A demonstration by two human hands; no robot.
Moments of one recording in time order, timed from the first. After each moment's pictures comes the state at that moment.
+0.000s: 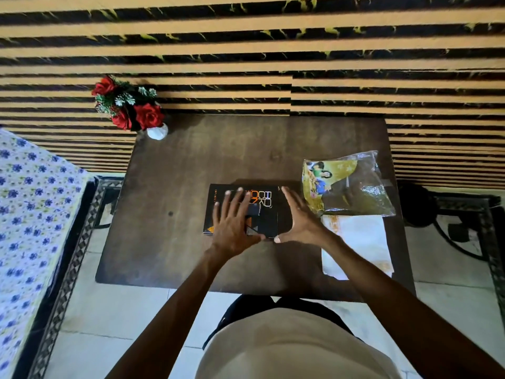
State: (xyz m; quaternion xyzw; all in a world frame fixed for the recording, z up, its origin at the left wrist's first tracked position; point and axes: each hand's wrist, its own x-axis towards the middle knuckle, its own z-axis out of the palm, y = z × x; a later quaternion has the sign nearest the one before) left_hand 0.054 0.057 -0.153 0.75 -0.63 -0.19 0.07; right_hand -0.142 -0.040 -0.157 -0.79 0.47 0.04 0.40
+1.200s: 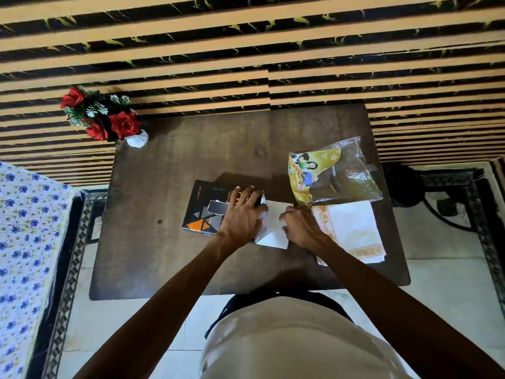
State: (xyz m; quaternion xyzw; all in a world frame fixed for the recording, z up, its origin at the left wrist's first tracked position) left_hand 0.022 0.012 -0.150 0.62 -0.78 -0.08 -0.03; right_hand -0.153 -0.024 -0.181 -0.83 0.49 0.14 0.21
